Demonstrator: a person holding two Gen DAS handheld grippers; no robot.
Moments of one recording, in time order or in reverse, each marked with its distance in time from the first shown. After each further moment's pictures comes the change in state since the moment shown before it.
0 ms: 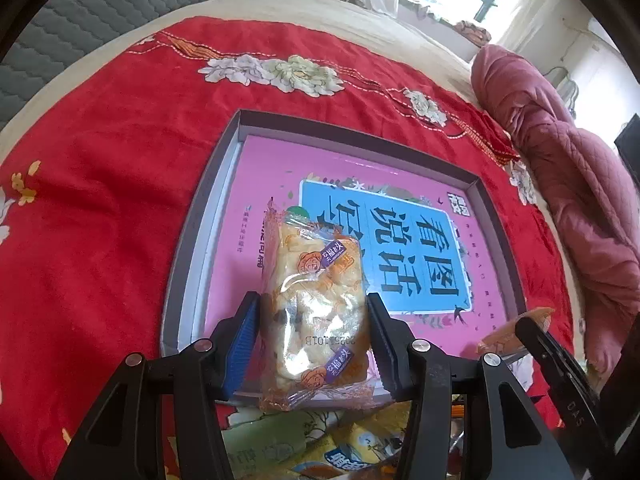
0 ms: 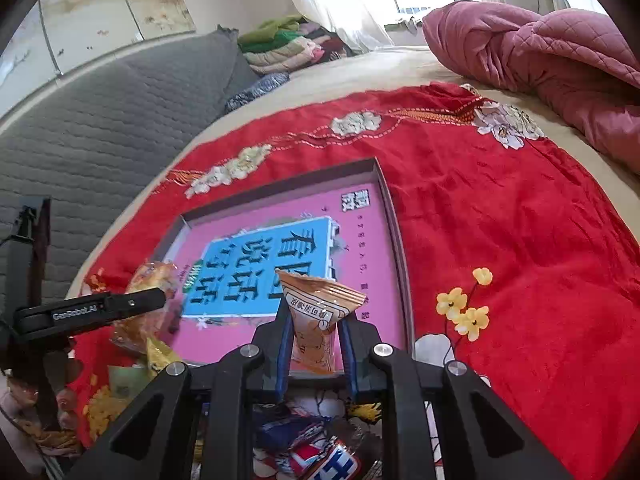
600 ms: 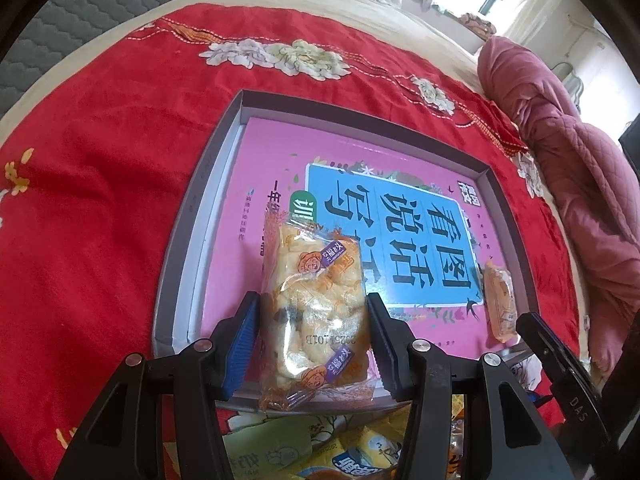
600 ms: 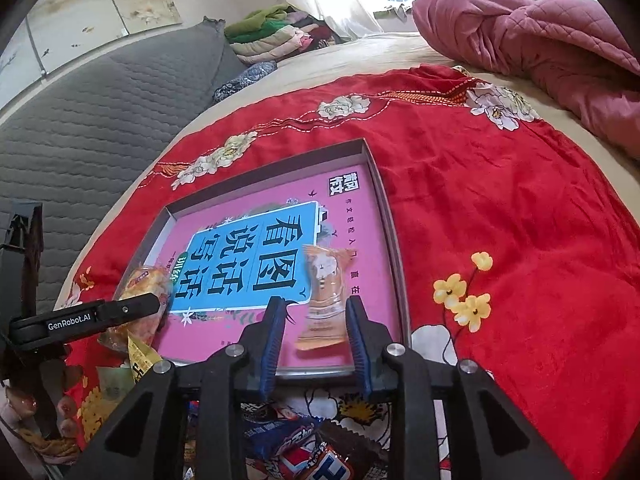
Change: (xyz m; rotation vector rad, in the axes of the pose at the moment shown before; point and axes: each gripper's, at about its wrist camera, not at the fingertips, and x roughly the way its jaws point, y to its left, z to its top) left arm 0.013 0.003 -0.001 -0.013 0.038 0.005; right arm 0.011 -0.006 -0.003 0.031 0.039 -0.021
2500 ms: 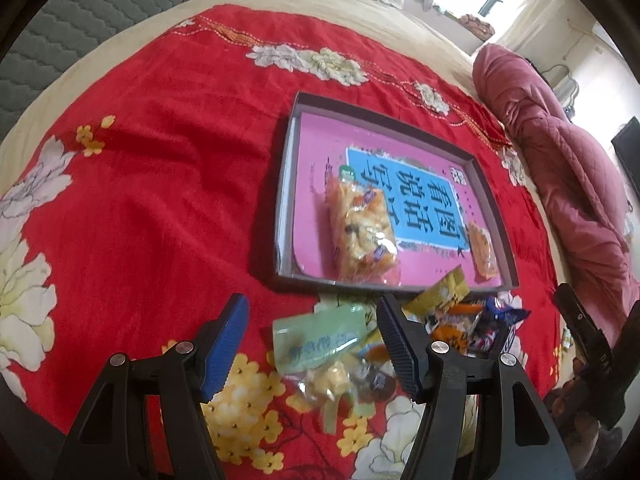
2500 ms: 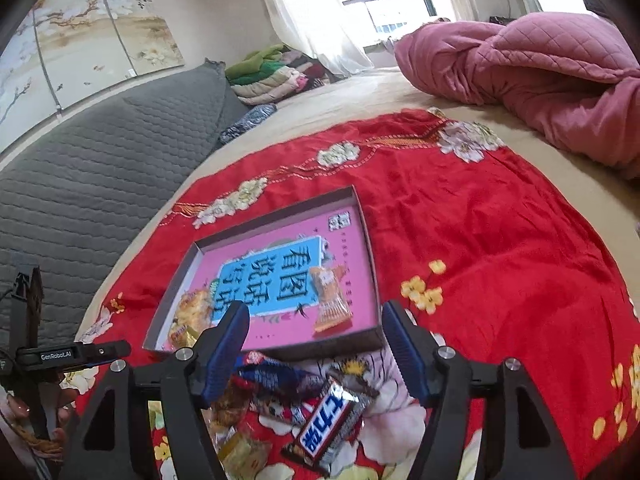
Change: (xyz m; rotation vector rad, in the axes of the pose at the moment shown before) left arm -0.082 0.054 -0.042 -0.015 0.033 -0.031; right arm -0.085 -0.001 -0.016 0.051 -0.130 0.014
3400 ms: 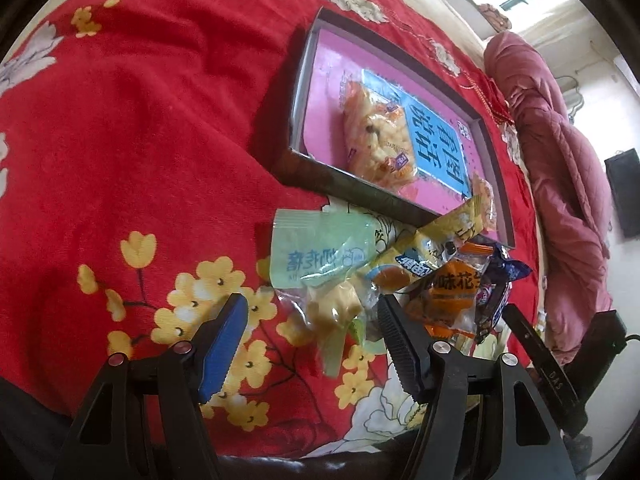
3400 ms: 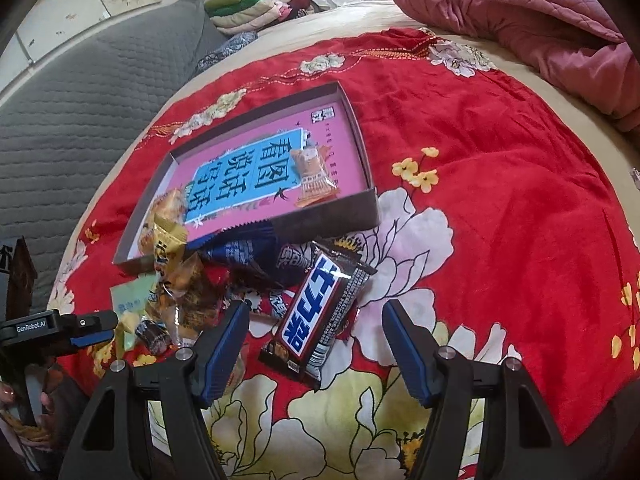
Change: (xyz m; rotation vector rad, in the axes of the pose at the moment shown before) left arm 0.034 0.023 -0.041 -0.126 0.177 -0.118; right arm 0.020 0.002 -0.053 -0.007 0.264 -0.084
